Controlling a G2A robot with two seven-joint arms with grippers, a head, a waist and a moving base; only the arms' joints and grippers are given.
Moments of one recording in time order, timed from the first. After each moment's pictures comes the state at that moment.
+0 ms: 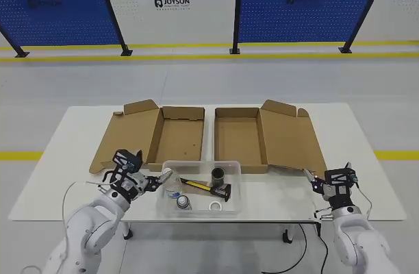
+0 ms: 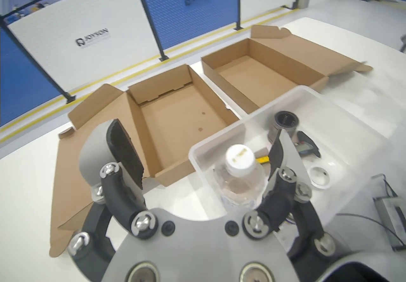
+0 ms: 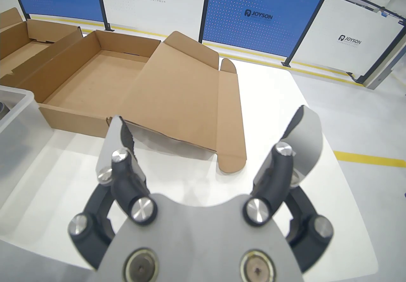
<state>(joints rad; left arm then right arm) 1.63 -1.13 -1.57 -1.92 1.22 -0.45 -0.25 -1.73 -1.15 1.60 -1.80 -1.33 0.00 0.00</state>
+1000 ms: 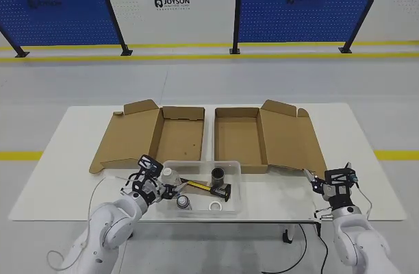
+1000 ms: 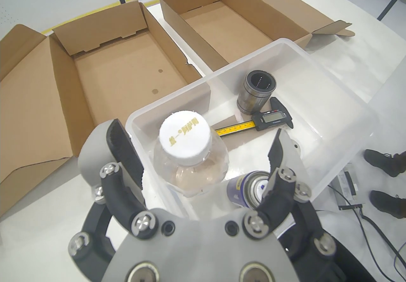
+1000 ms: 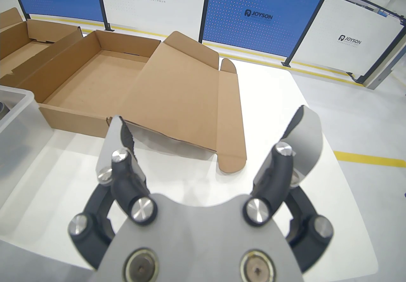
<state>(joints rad) 1.53 -1.15 -1.41 -1.77 1.11 -0.37 -0.40 -1.73 -1.15 1.60 -1.80 -1.33 0.00 0.00</state>
